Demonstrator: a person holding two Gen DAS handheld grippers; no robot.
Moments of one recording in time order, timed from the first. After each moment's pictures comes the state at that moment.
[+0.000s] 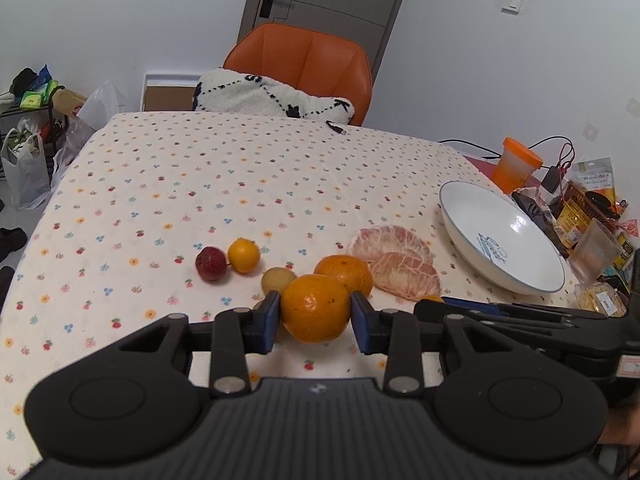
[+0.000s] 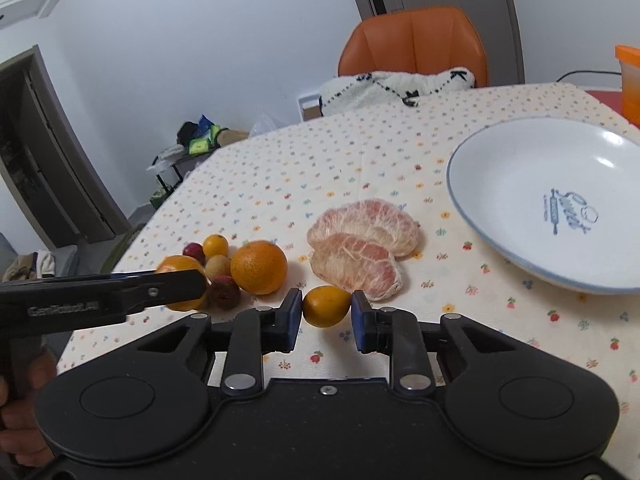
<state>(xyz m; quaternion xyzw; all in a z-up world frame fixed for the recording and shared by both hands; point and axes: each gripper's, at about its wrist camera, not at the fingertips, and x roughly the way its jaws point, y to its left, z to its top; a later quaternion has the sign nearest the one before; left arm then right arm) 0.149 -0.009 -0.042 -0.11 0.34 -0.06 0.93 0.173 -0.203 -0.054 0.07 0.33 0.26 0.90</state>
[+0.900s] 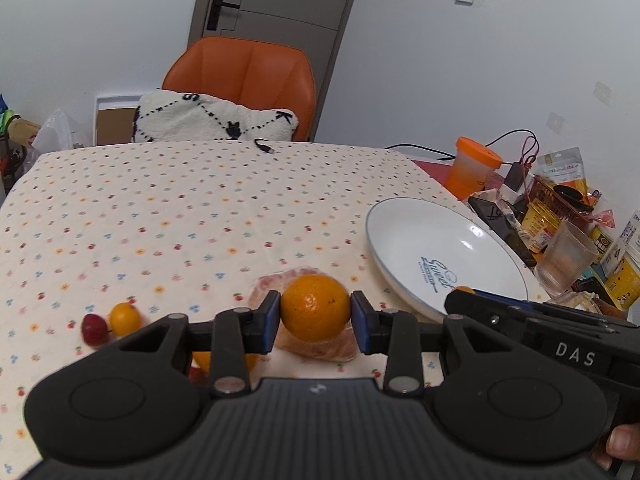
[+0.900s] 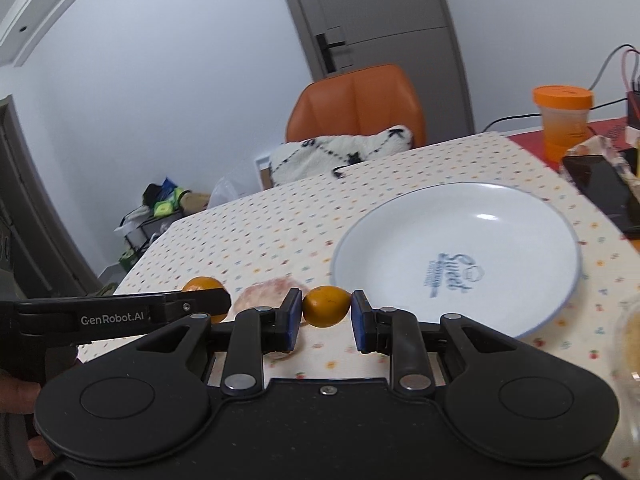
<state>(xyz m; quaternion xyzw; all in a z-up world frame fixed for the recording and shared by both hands) 0.193 -0.077 -0.030 -0.08 0.32 -0.11 0.94 0.170 -0.275 -0.028 0.10 0.27 0.18 0.94</state>
